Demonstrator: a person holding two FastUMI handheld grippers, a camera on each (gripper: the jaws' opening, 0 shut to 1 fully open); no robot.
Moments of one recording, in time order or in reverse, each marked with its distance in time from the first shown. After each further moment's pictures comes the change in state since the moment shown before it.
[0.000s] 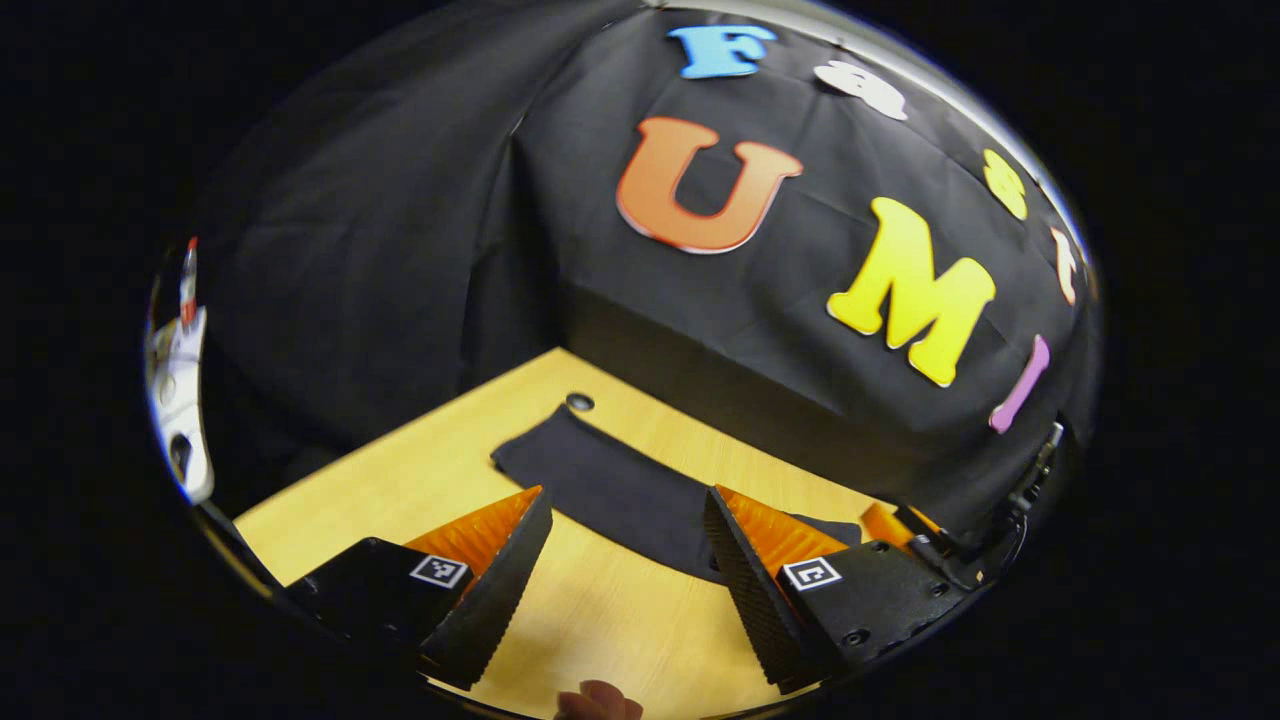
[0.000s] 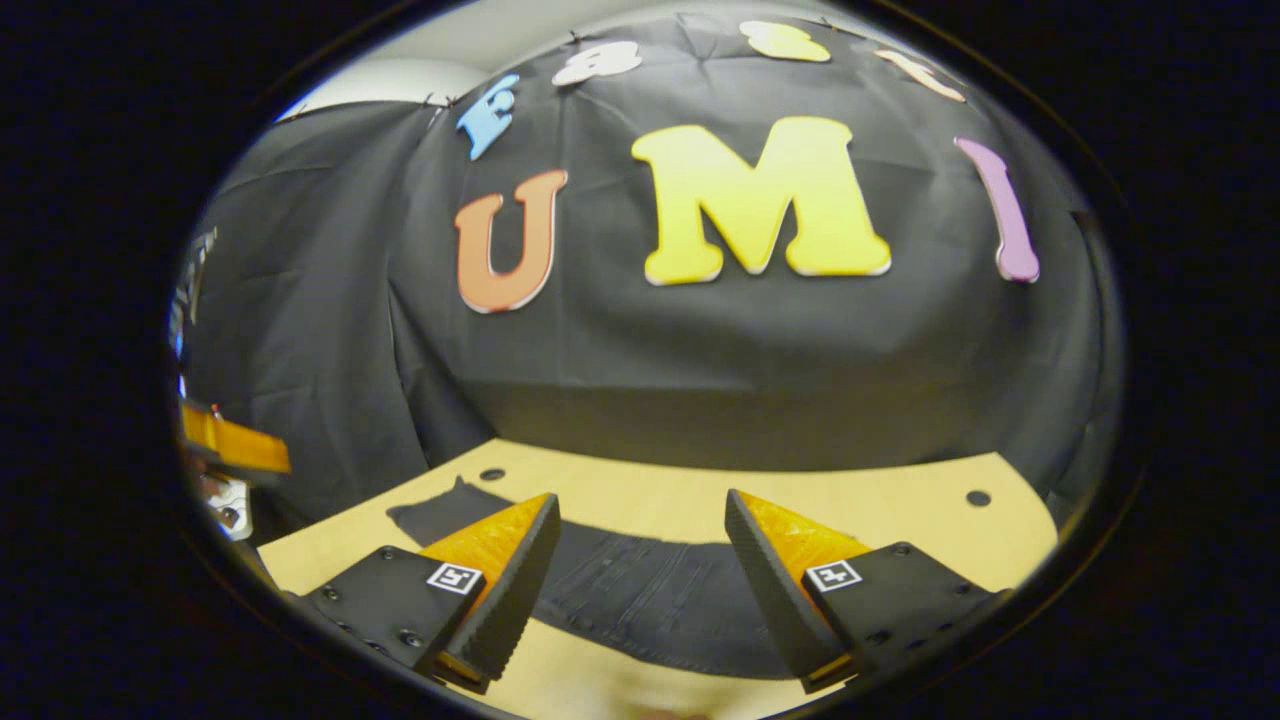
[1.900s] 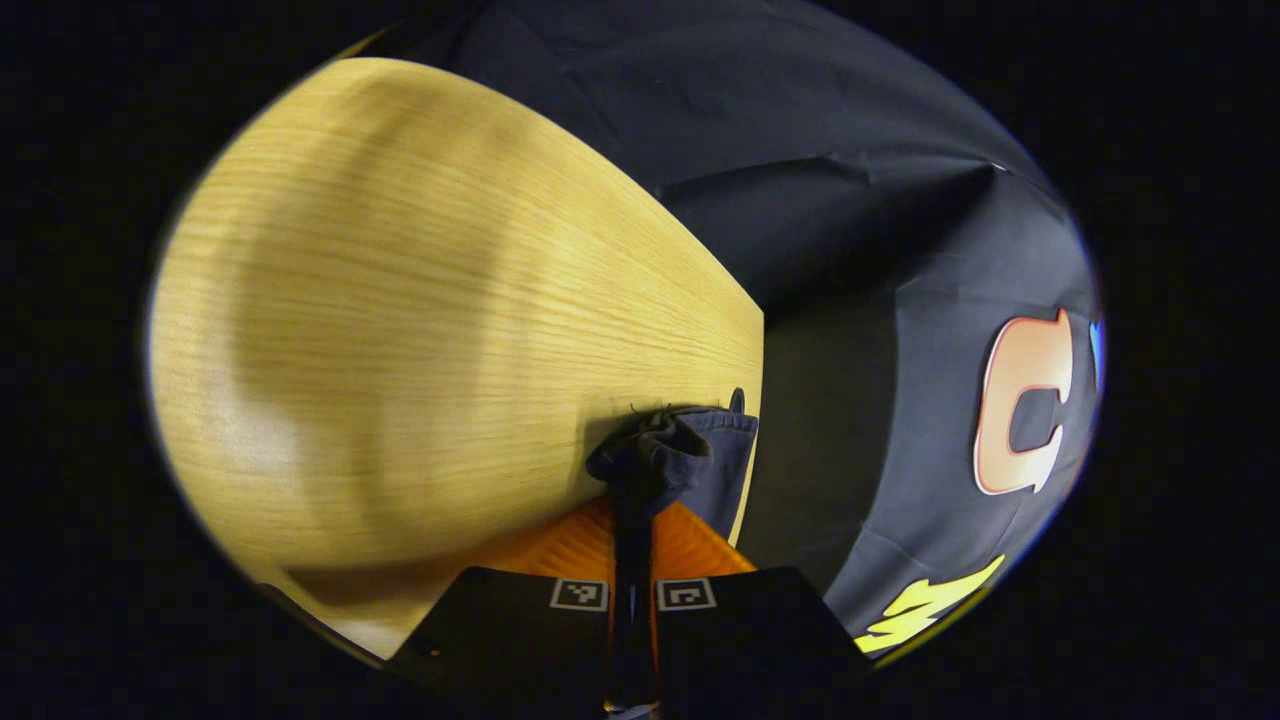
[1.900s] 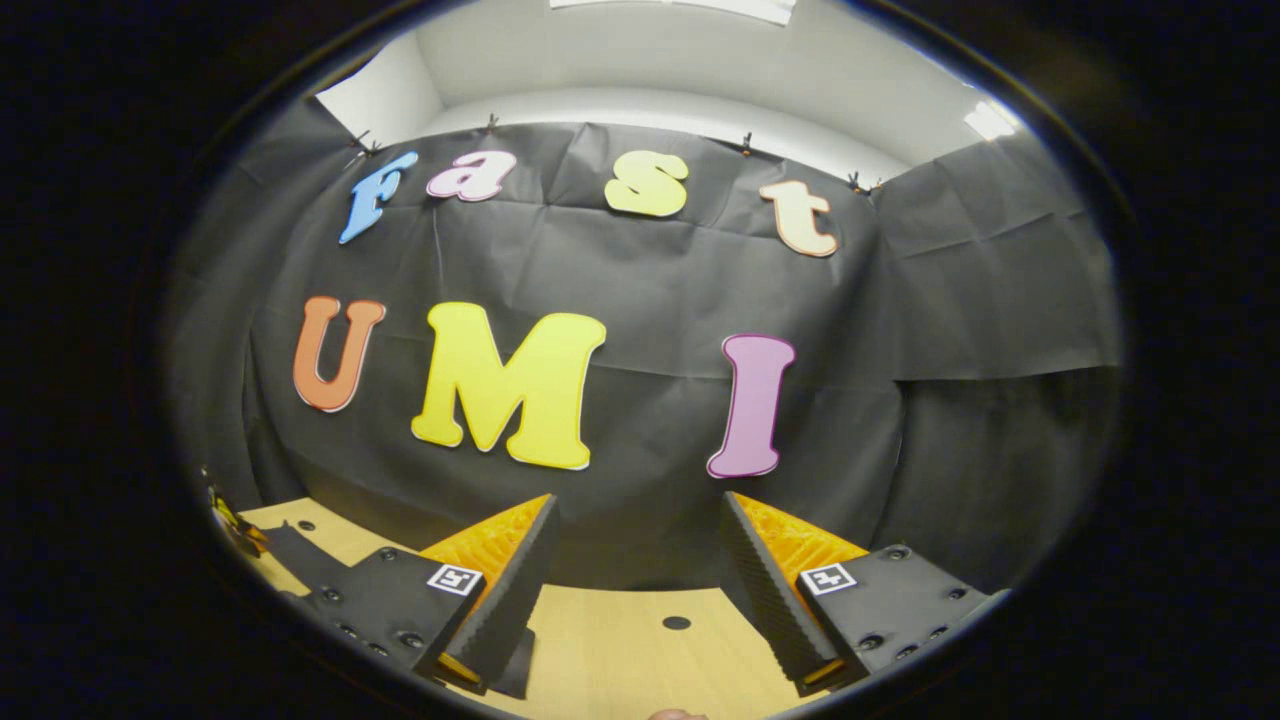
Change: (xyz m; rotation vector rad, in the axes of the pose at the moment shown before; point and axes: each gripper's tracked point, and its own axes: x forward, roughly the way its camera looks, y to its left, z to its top) left arm 0.221 0.139 -0.018 -0.906 0.059 0.079; right arm -0.194 -0.207 0.190 -0.167 -0.286 -0.509
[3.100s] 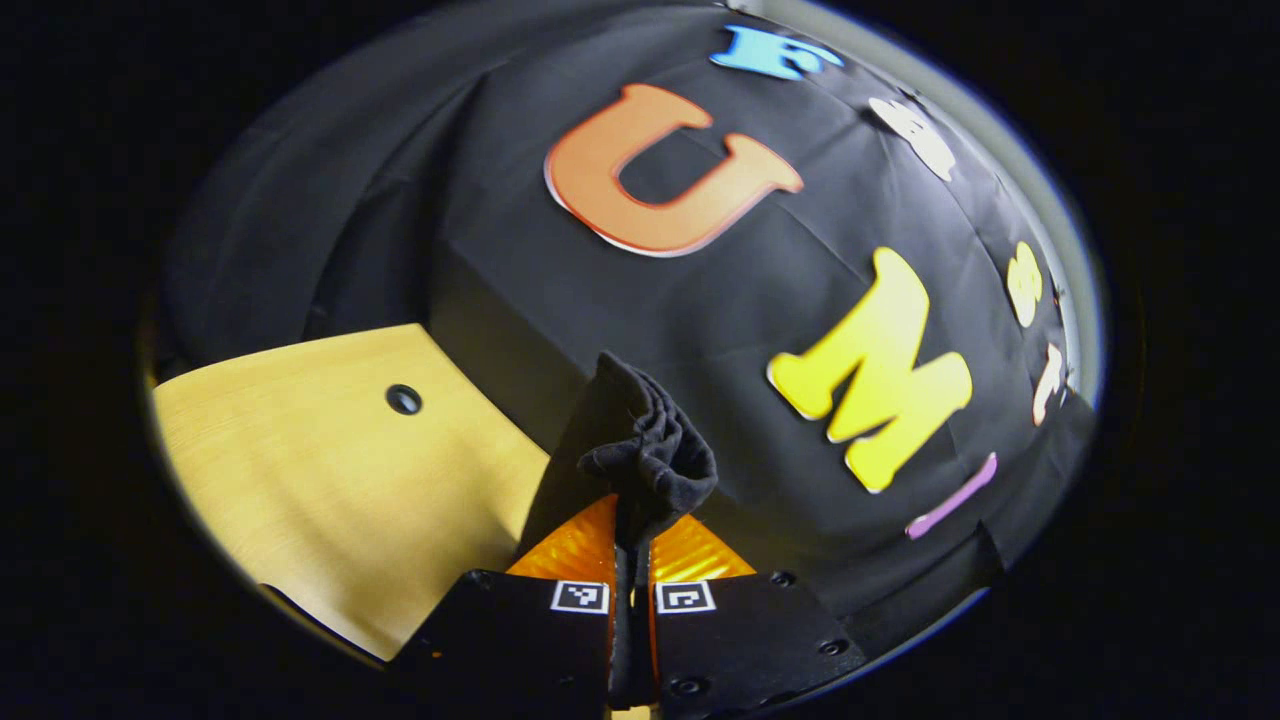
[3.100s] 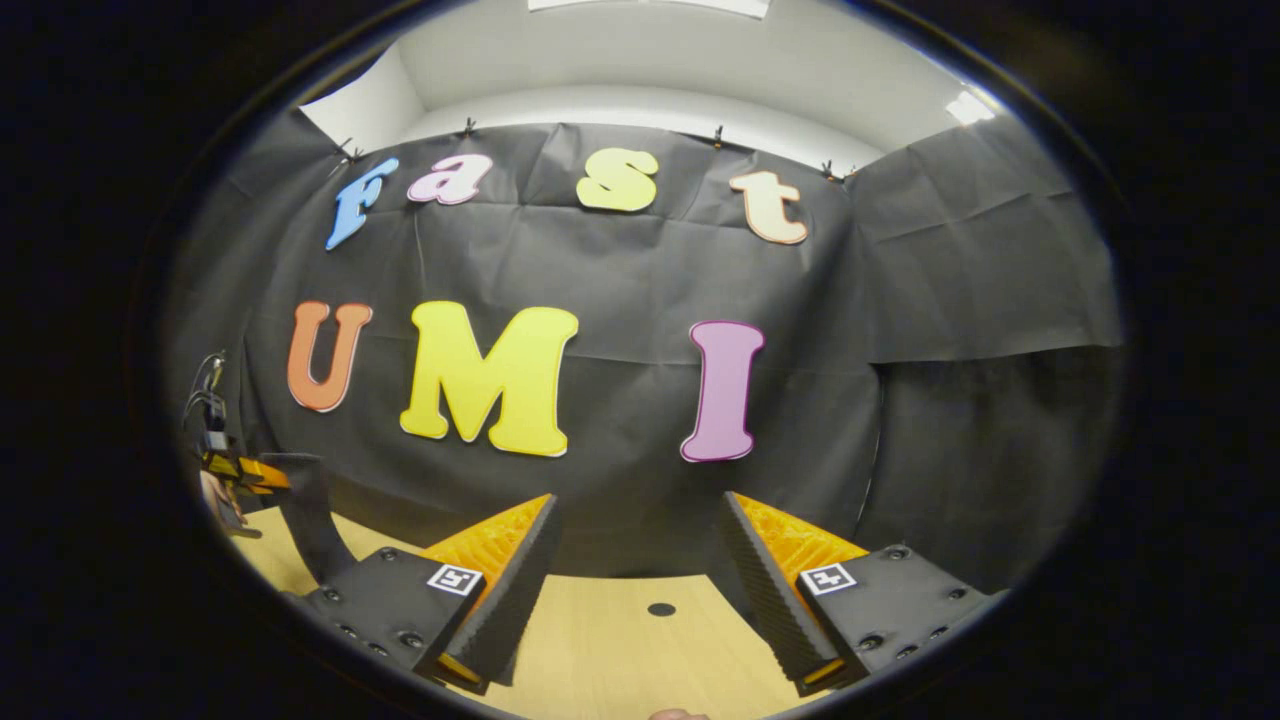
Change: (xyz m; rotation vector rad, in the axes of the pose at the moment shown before) left arm -0.128 -0.229 -0.242 0.857 0.030 -0.409; right arm -0.030 -0.038 -0.013 0.029 0.031 -0.024
